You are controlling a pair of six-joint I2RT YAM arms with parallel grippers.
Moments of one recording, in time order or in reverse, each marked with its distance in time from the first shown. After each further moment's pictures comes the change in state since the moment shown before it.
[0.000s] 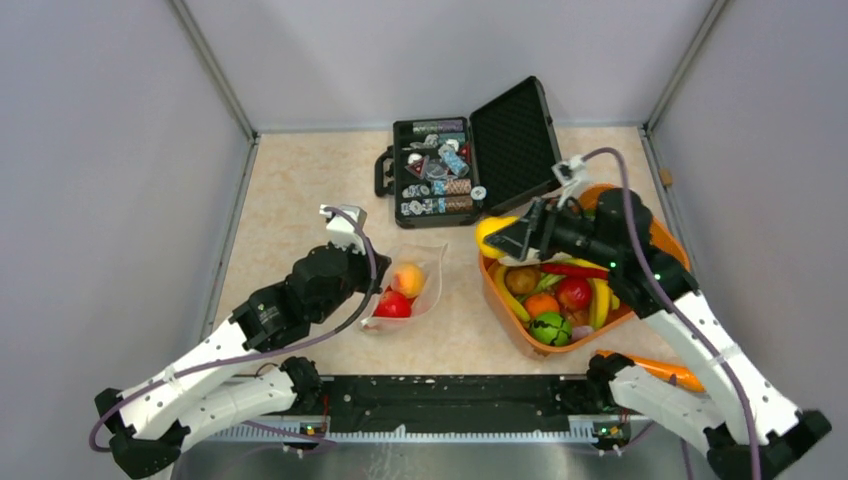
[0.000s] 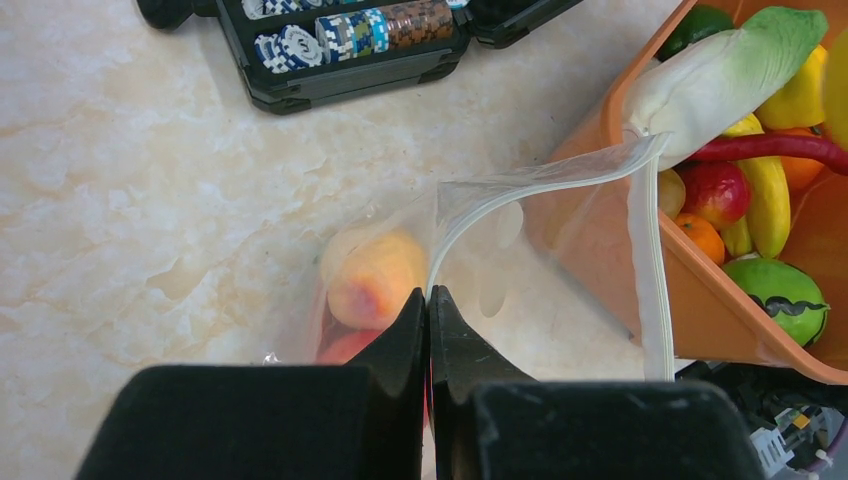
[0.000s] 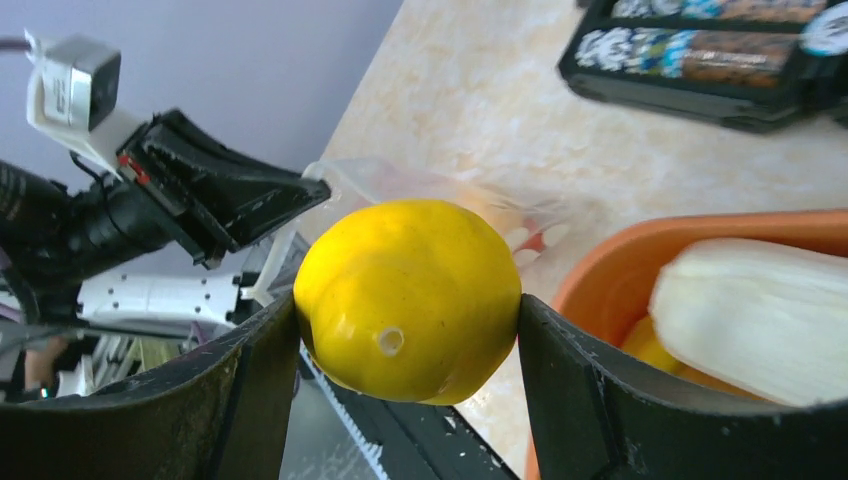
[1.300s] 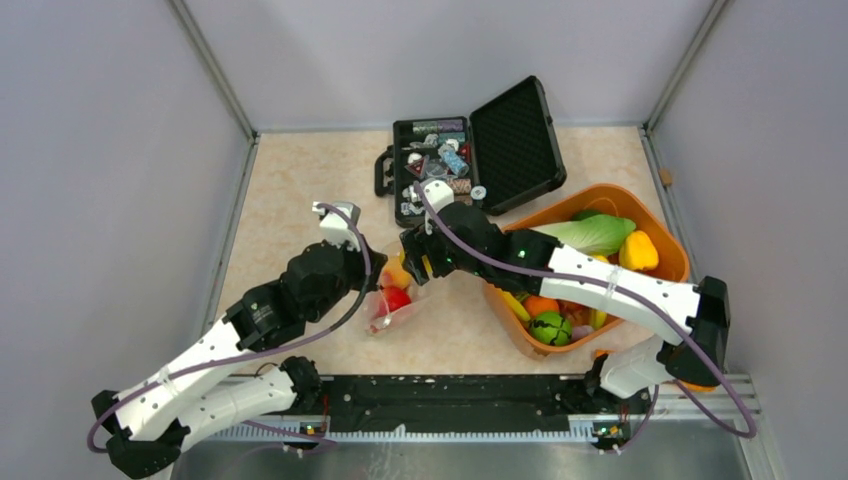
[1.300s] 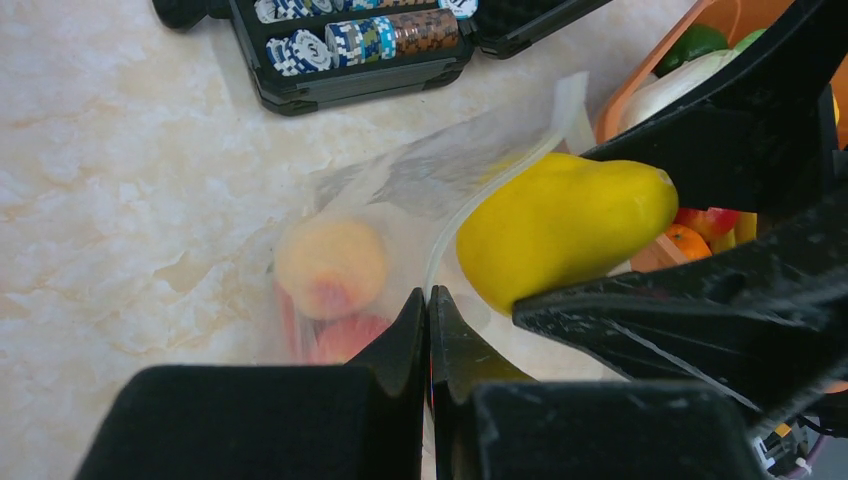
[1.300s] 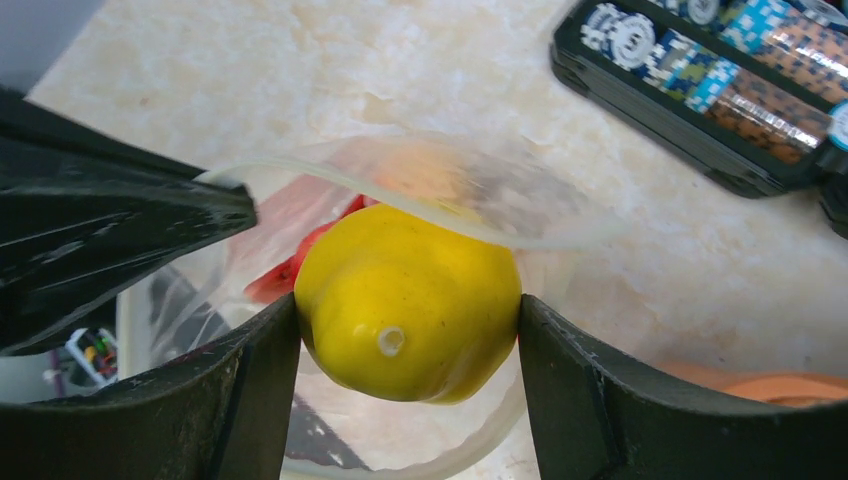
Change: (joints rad) left arm 0.000 -0.002 0.043 -0.047 -0.018 -0.030; right arm 0.689 0.594 0.342 -0.053 0.671 -0.264
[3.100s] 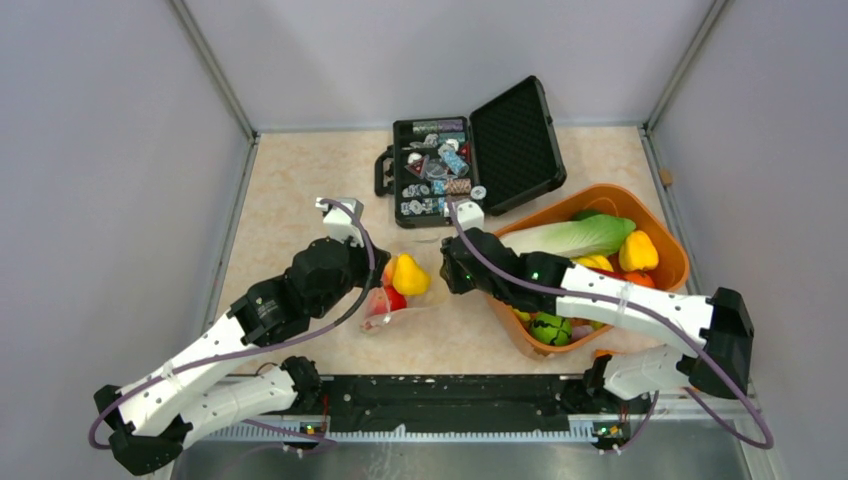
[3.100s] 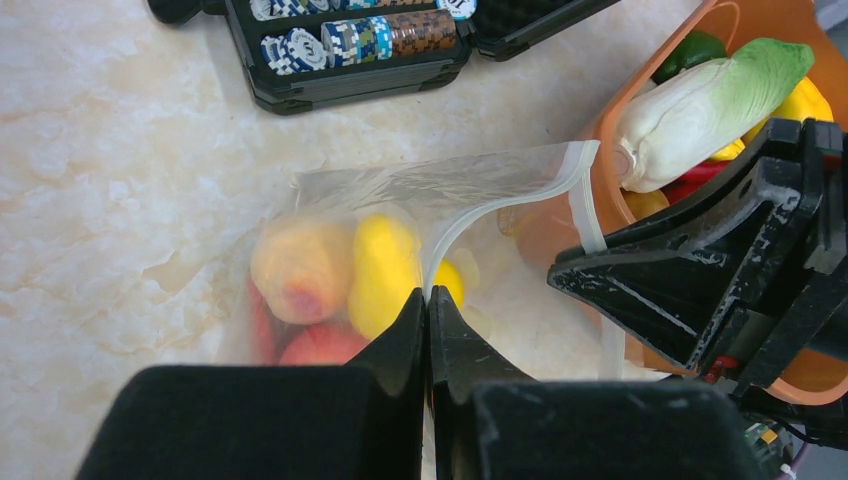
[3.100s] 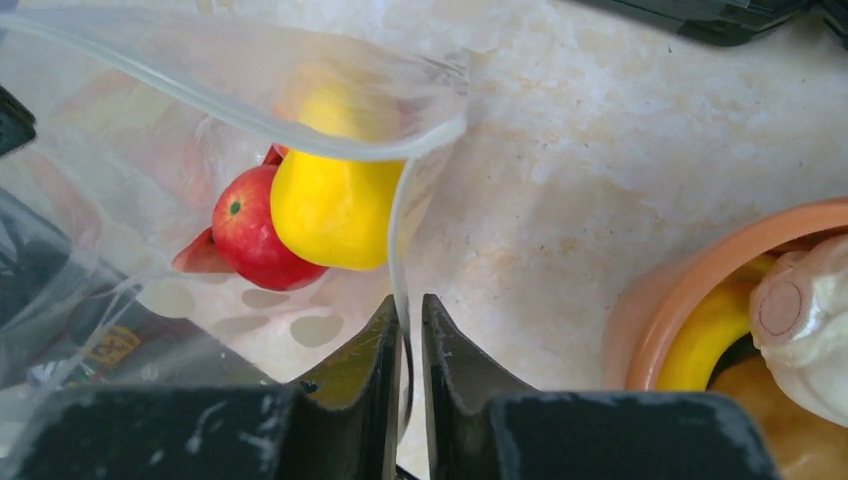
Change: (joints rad) left arm 0.001 0.040 0.028 -0.002 -0.001 -0.026; right arm 0.002 -0.125 -0.262 0.035 0.132 0.221
